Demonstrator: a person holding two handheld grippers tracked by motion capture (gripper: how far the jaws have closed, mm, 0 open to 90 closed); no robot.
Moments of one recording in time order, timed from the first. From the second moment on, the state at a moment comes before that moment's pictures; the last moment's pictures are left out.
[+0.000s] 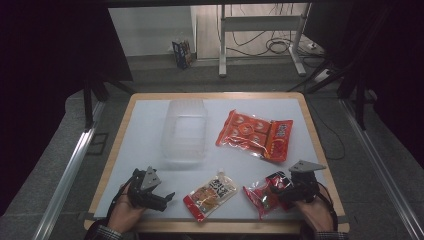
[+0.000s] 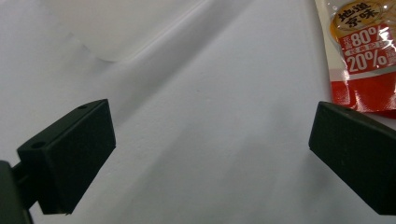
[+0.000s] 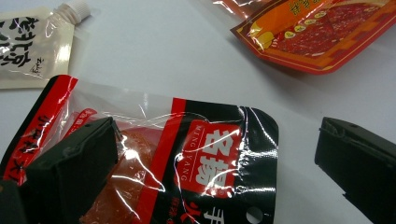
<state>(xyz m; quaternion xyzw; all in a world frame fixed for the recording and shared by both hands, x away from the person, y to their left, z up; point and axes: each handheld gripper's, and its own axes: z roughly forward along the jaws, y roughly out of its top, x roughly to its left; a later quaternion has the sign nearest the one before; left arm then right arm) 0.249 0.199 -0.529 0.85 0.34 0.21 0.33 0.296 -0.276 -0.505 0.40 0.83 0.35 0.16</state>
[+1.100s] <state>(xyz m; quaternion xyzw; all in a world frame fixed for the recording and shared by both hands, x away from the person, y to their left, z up) 0.247 0.198 -0.528 0.86 0.33 0.22 0.33 0.315 -0.252 -0.486 0.40 0.83 0.37 0.16</state>
